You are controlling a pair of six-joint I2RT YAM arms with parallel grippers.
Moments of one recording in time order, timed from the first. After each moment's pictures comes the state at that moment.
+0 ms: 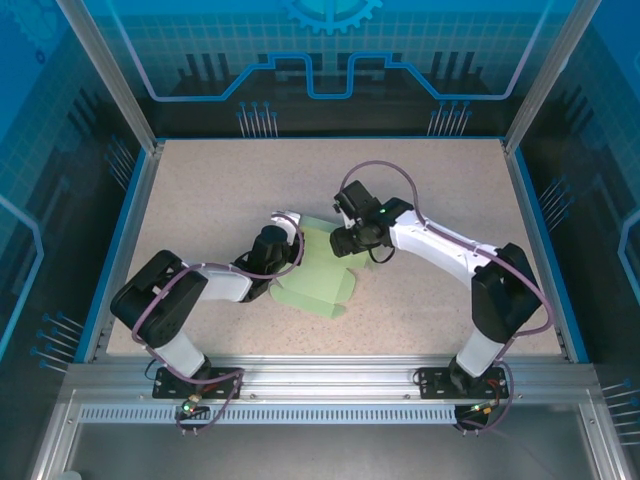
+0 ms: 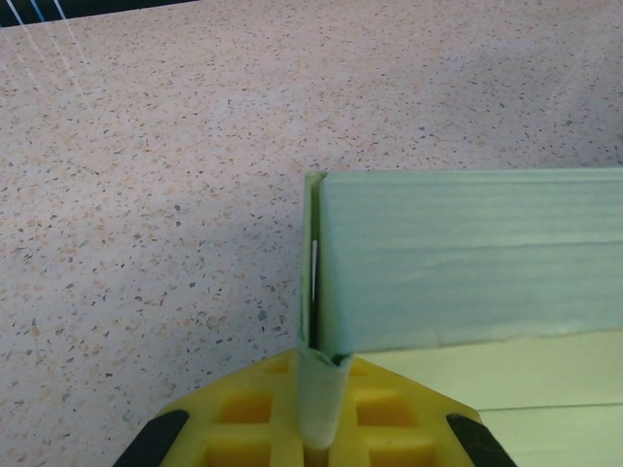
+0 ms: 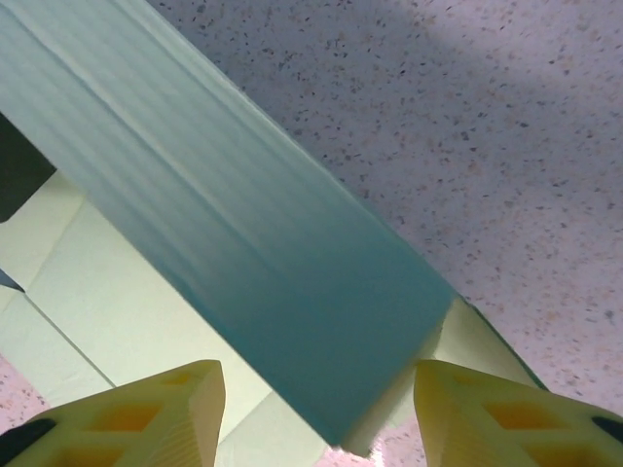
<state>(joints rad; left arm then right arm) -0.55 1.64 0.58 0.60 -0.21 -0.14 0.68 1.69 1.32 -0.75 0.03 0.33</state>
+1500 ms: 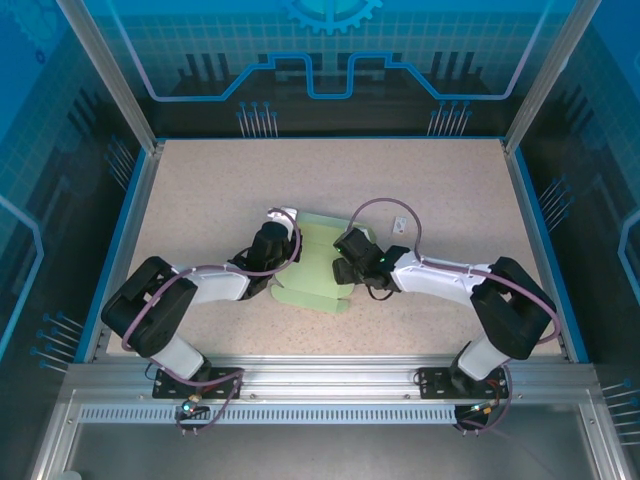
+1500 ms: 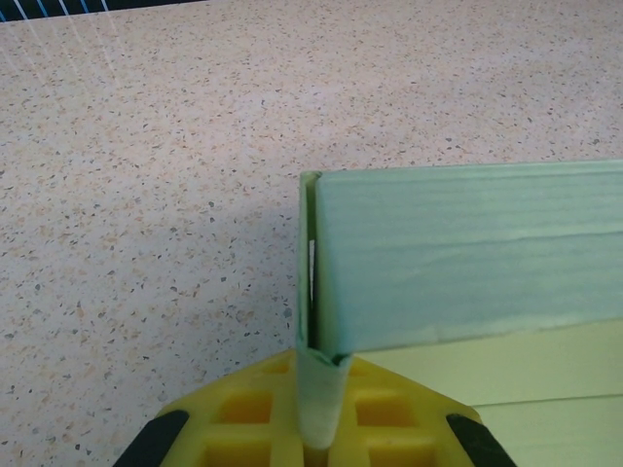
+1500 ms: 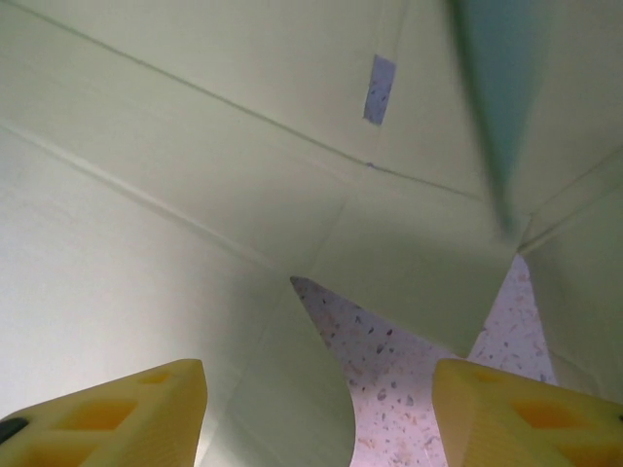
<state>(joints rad) -0.56 1.58 0.61 0.47 -0.27 -0.20 0.81 1.58 0.90 -0.36 0.25 0.57</state>
